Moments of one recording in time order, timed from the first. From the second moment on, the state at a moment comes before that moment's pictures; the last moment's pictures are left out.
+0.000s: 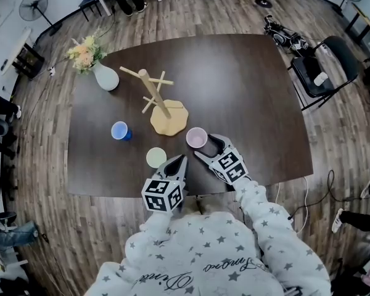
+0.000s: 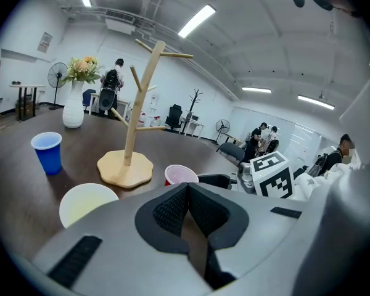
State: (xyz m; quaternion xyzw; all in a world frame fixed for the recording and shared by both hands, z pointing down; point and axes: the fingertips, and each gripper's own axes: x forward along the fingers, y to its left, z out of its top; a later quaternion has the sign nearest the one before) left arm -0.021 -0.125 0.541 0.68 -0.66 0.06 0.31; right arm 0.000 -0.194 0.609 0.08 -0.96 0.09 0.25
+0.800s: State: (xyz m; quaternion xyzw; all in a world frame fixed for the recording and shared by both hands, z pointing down) left arm -0.032 -0.129 0.532 0.67 -0.67 0.04 0.30; right arm -0.033 -0.206 0.610 0.08 -0.96 0.08 0.24
